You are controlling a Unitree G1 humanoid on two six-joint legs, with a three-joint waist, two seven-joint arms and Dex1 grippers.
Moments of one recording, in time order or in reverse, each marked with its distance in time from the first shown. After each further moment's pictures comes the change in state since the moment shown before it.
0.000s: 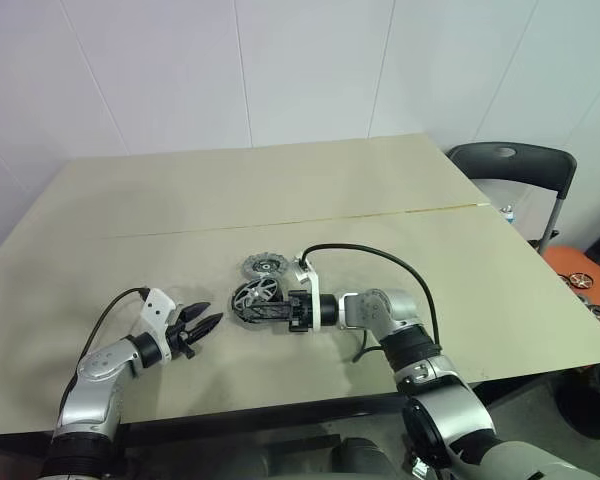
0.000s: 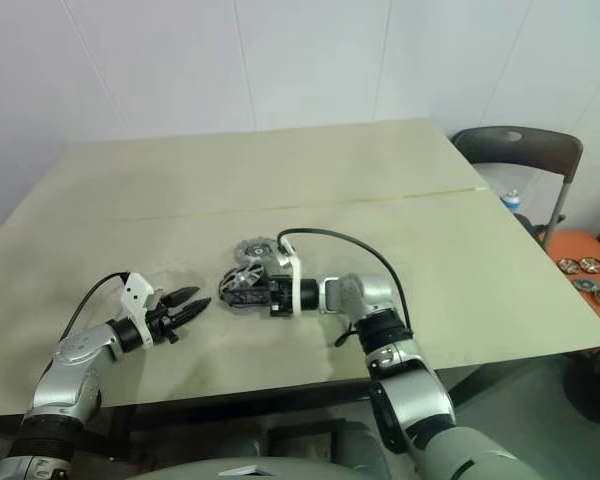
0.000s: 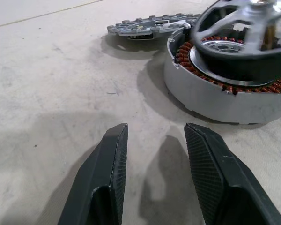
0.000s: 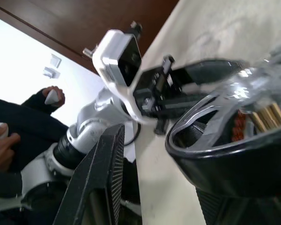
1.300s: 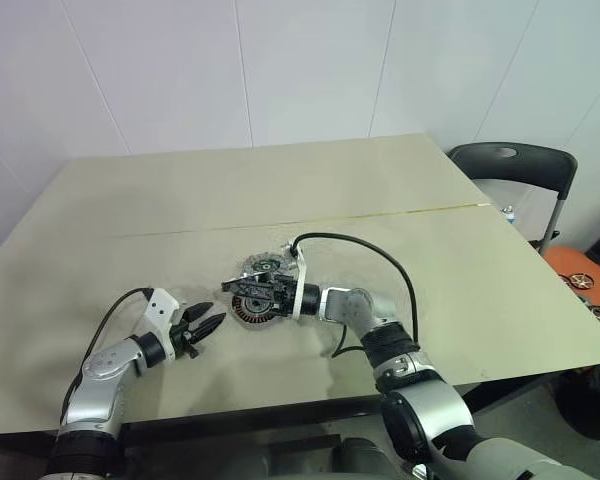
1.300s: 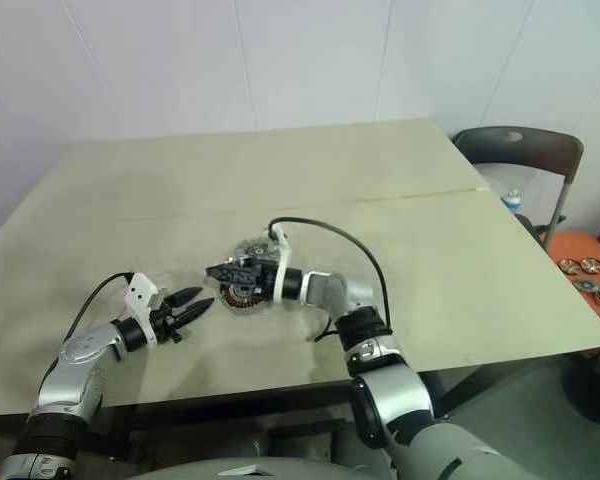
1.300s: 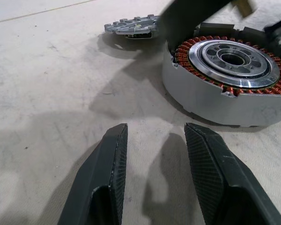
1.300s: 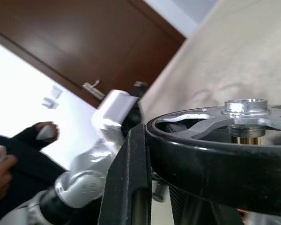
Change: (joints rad) left arm -0.010 -0.011 -0.014 0.011 0.001 -0.001 0.010; right arm -0.063 0.153 -0.097 0.187 -0.018 -0.275 -0.079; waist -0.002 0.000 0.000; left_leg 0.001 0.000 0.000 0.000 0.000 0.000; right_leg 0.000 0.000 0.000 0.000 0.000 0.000
